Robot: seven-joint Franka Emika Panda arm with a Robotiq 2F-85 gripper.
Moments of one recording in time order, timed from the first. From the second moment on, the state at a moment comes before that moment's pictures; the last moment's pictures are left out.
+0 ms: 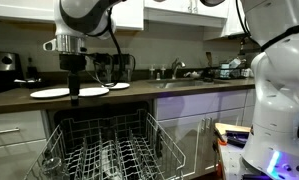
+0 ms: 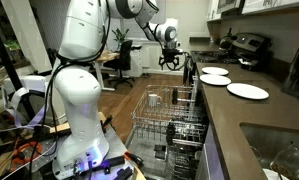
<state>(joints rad) 0.14 0.41 0.18 -1.68 -0.04 2.16 -0.56</state>
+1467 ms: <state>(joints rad) 0.17 0.91 0.24 -1.11 -0.03 1.84 -0.65</state>
